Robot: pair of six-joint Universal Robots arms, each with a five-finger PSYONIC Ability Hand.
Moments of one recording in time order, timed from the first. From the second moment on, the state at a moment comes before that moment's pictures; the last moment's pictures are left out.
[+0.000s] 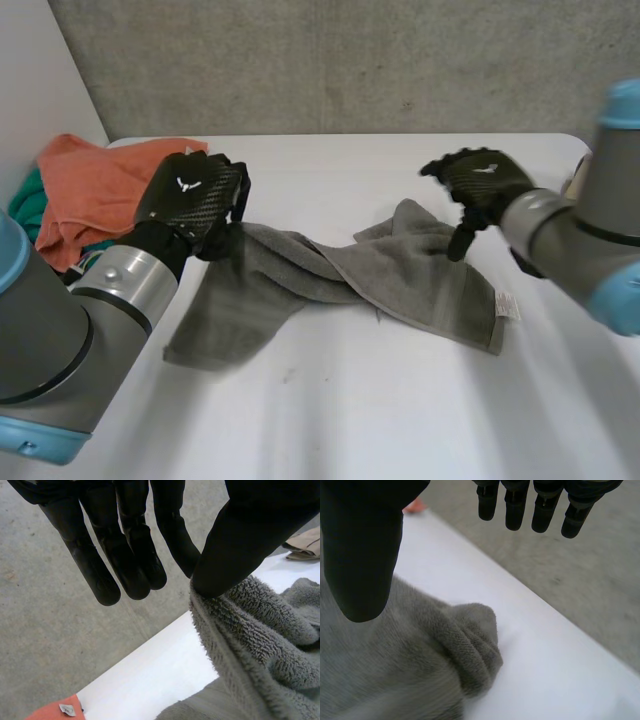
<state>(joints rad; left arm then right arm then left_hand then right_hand) 4.23 -1.69 -1.75 3.47 -1.49 3.37 1.91 -1.14 1.26 0.16 1.41 2.88 1.16 1.20 1.19 1.20 0.97 0.22 0.21 0.21 0.20 0.04</state>
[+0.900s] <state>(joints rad) 4.23 -1.70 -1.68 3.47 -1.49 3.36 1.85 -0.98 1.65 -0.30 1.46 2.72 1.16 1.20 1.19 1.20 0.97 0.92 0.99 0.98 0.99 0.39</state>
